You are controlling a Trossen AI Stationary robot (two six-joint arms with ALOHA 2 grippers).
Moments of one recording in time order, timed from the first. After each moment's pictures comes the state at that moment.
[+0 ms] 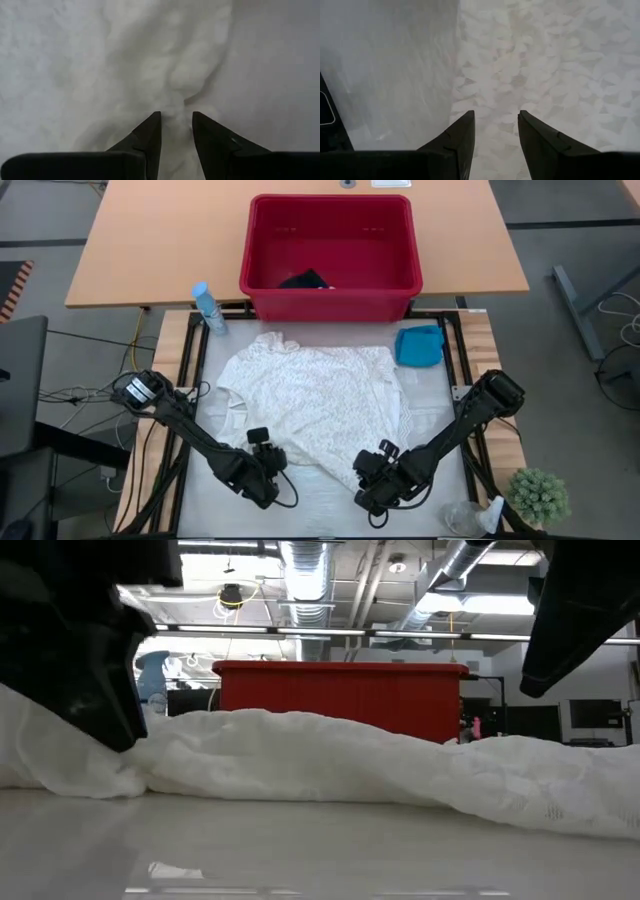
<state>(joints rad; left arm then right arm) -0.66 1.80 1.11 -0.68 -0.55 -0.77 0.67 1.84 1.35 -0.76 0.37 1.16</state>
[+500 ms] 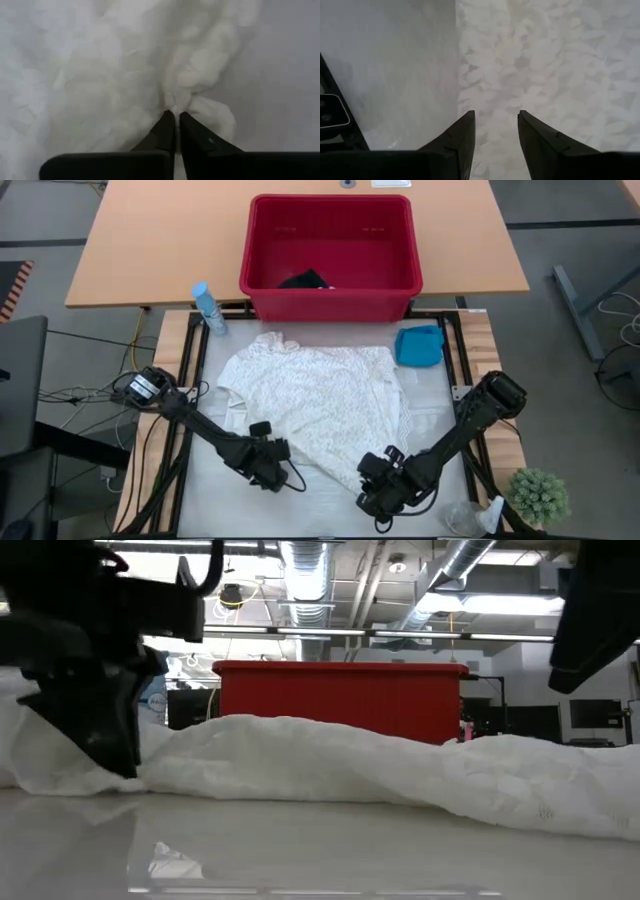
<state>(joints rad) -0.55 1.80 1.08 -0.66 -0.35 -0.73 0.71 1.84 1.35 -0.76 0.39 1.29</state>
